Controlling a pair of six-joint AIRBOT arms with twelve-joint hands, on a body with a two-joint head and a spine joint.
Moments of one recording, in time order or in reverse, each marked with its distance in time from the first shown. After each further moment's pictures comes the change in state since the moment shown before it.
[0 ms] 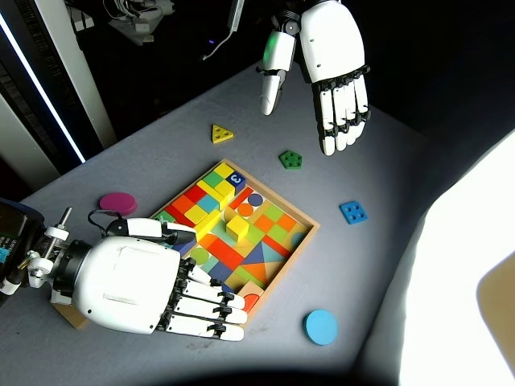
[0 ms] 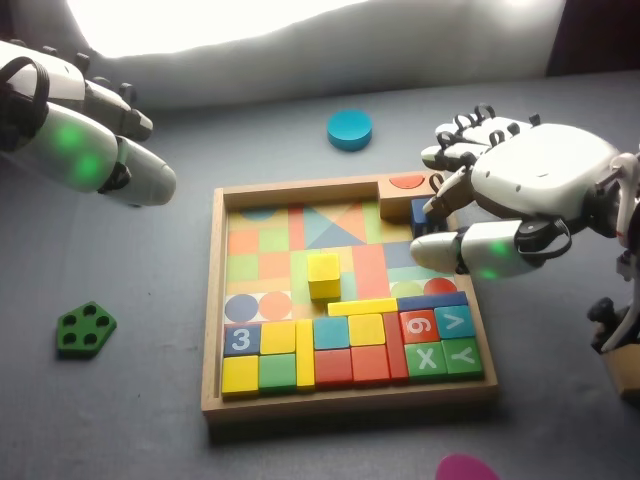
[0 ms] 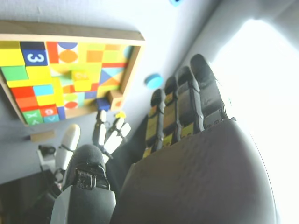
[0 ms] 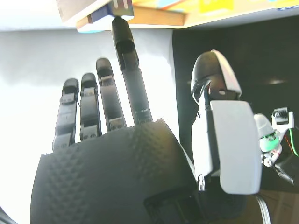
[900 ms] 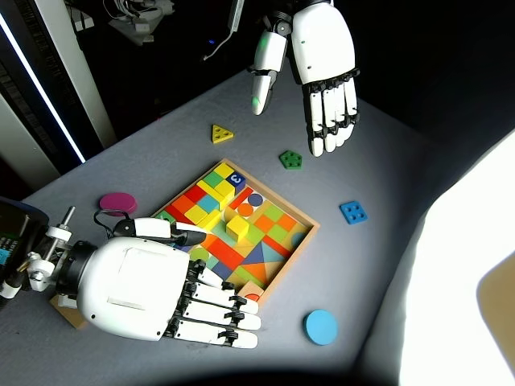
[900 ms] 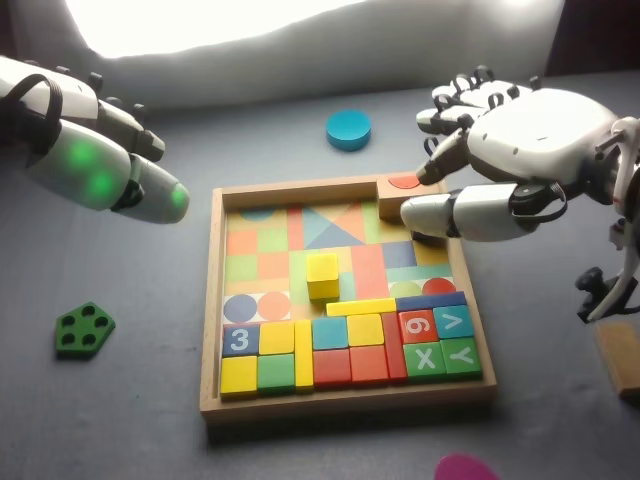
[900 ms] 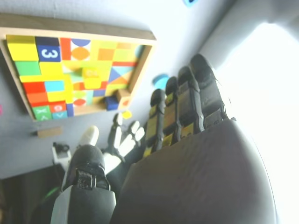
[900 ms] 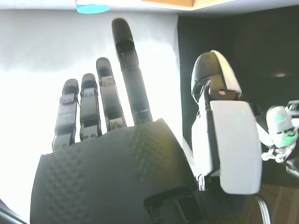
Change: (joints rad) left arm 0.024 0.002 -0.022 -0.024 0.007 -0.024; right arm 0.071 0.005 -0.009 0.008 0.013 0.008
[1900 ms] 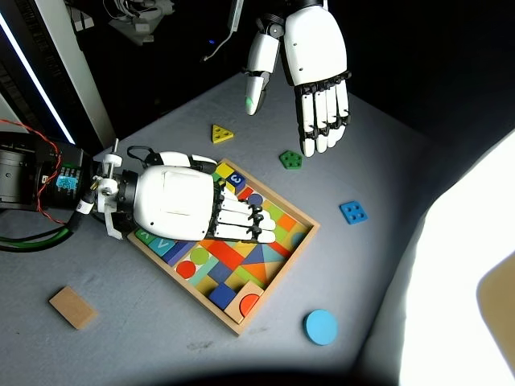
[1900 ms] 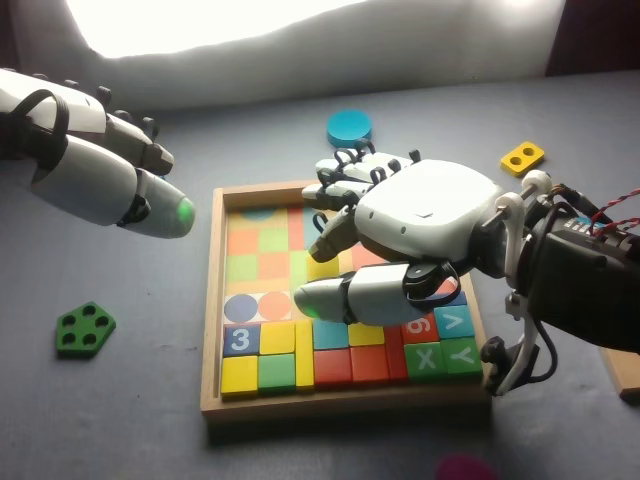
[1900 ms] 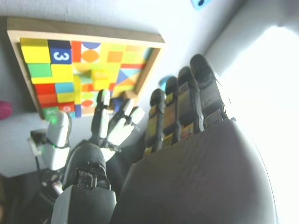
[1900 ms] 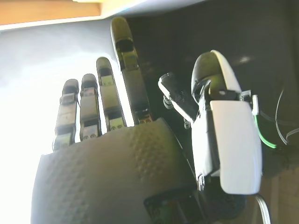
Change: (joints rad) left arm 0.010 0.012 -0.025 -0.014 -0.013 -0.003; right arm -0.017 -0.137 -0.058 0.000 0.005 -0.030
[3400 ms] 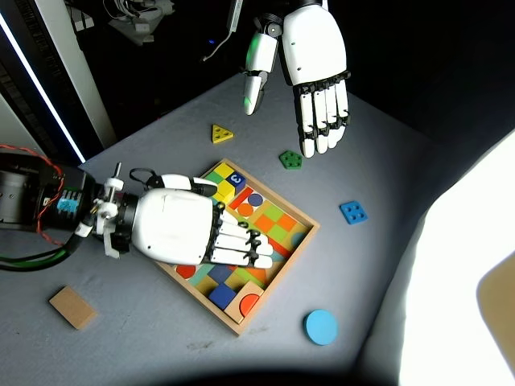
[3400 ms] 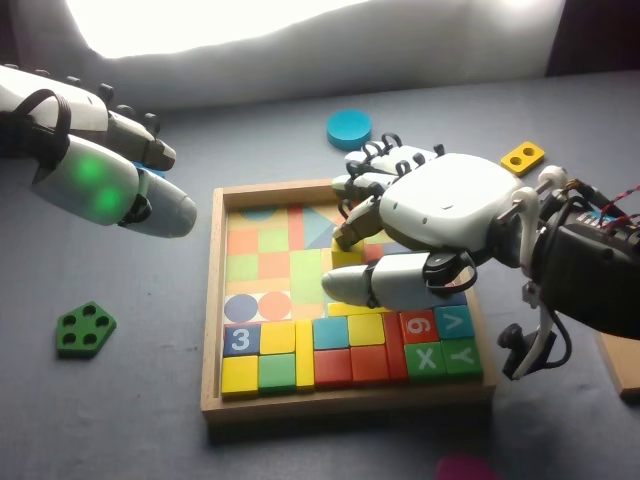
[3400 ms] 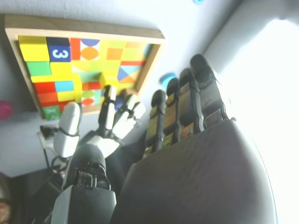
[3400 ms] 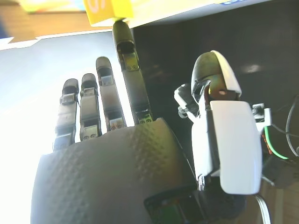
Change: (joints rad) left arm -0.002 0.000 -0.006 0.008 -0.007 0.007; right arm -0.027 -0.007 0.070 -0.005 0.012 0.000
